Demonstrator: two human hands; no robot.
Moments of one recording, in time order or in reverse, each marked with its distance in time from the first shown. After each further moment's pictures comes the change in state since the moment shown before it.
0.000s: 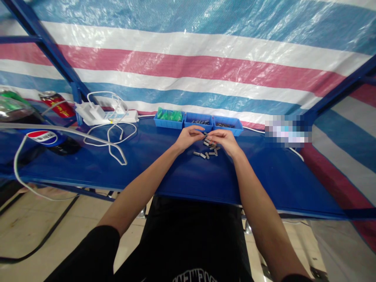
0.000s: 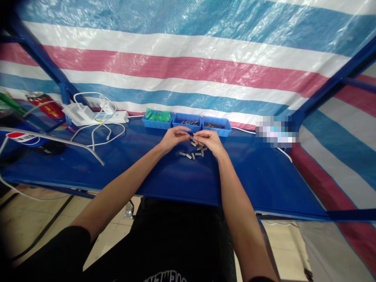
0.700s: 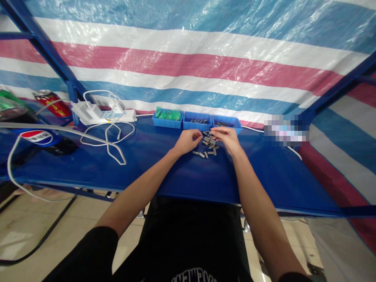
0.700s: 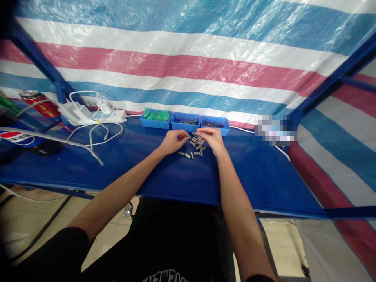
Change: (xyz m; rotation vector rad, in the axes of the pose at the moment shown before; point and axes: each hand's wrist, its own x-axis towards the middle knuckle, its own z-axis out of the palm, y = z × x) left_hand -0.004 0.002 0.002 0.772 -0.041 0.306; right_hand 0.007 0.001 -0.007 0.003 0.204 -0.032
